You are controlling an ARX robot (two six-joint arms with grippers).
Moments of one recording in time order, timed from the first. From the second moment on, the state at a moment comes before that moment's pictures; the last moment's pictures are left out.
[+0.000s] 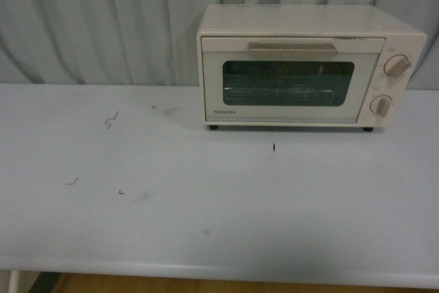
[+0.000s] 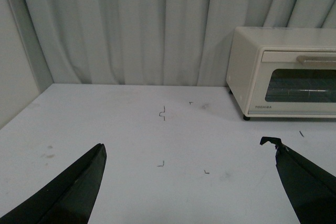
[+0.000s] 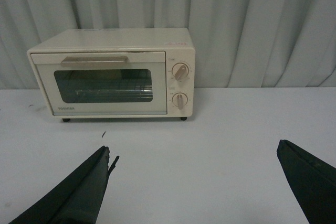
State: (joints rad) left arm 0.00 0.01 0.01 -0.01 0.00 -0.01; right arm 0.00 0.00 0.01 -0.01 0.00 -0.01
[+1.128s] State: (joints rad) left arm 0.00 0.01 0.01 0.00 0.00 -0.01; right arm 0.00 0.00 0.01 0.00 0.00 -0.01
